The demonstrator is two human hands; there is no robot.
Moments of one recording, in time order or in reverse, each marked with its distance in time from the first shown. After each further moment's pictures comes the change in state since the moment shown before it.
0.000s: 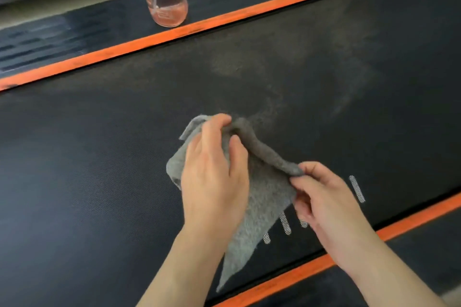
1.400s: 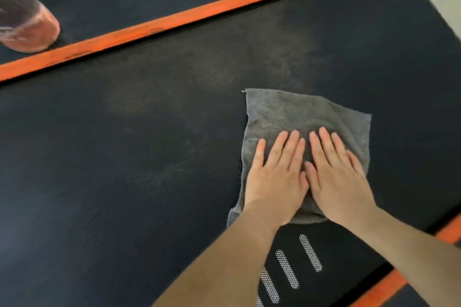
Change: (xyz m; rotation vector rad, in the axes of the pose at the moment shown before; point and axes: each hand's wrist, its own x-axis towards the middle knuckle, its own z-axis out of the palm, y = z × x) left_hand 0.069 0.011 0.297 0.780 -0.611 0.613; right_hand 0.212 -0.006 -0.178 -1.603 0.346 -0.494
